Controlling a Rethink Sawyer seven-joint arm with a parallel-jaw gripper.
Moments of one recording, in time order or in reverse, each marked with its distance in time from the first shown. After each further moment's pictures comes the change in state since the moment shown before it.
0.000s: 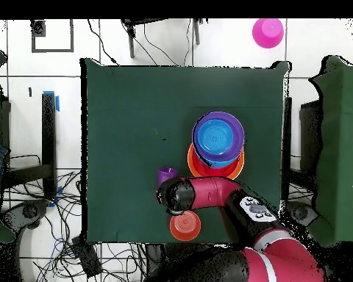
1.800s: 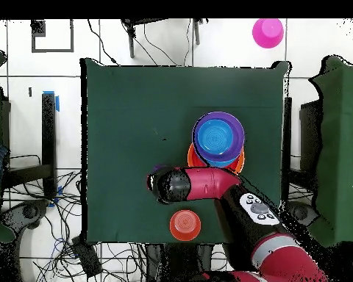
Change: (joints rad) arm -0.001 -0.095 0.074 0.009 0.102 -0.003 0.000
